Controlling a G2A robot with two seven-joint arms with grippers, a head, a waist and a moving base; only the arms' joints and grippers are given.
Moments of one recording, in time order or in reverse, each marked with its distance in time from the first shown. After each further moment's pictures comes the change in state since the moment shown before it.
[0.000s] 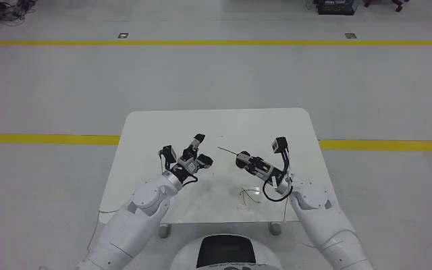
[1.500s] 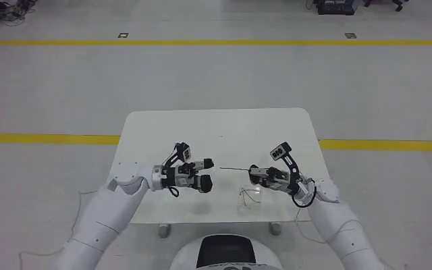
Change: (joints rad) left arm -0.152 0.074 -0.071 0.118 0.040 0.093 -0.947; right arm 0.096 0.049 -0.013 0.224 0.544 0.000 0.665
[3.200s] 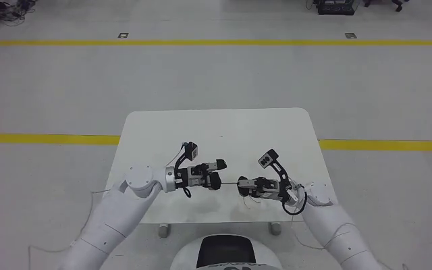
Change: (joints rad) left arm -0.012 -0.007 0.109 -0.045 0.105 -0.070 0.232; right arm -0.017 0.015 -0.081 -0.058 -0.066 0.000 -0.039
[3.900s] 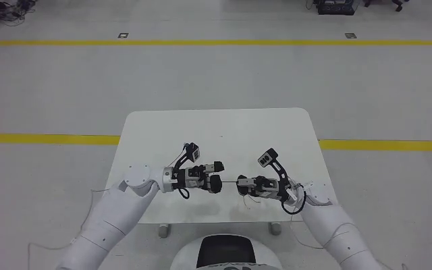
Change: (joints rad) left arm -0.022 0.002 0.012 0.044 -0.101 -0.043 -0.113; right arm 0.003 -0.004 -0.004 -0.003 0.002 0.000 -0.014
